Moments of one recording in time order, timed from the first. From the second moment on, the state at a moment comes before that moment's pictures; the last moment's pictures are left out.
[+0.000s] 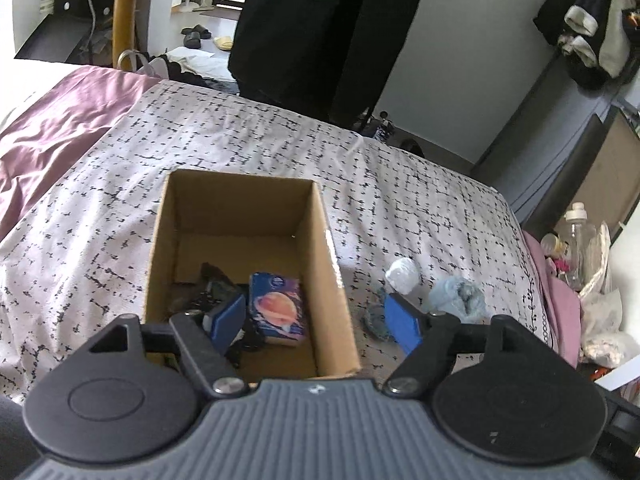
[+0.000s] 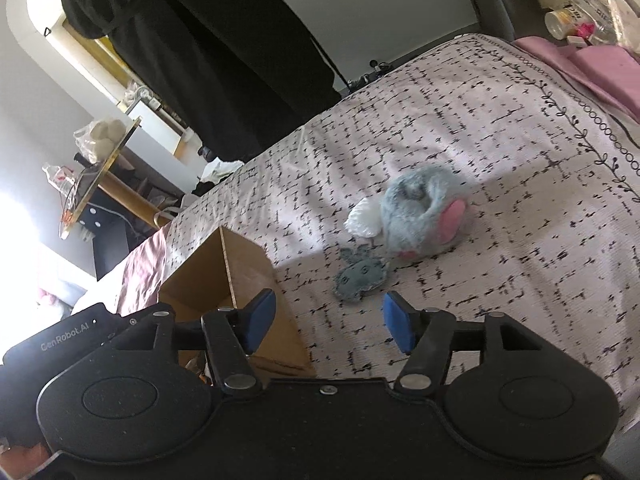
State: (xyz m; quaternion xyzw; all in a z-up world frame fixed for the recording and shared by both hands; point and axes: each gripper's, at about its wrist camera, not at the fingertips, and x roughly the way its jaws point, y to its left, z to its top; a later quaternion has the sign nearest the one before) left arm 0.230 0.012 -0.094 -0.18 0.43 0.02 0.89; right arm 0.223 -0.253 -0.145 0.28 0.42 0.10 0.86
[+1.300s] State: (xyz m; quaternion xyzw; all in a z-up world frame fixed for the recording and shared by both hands) left arm 0.342 -0.122 -0.159 -0.13 0.46 -0.05 0.88; right arm 0.305 -0.335 -0.239 0.37 0.43 0.09 0.82
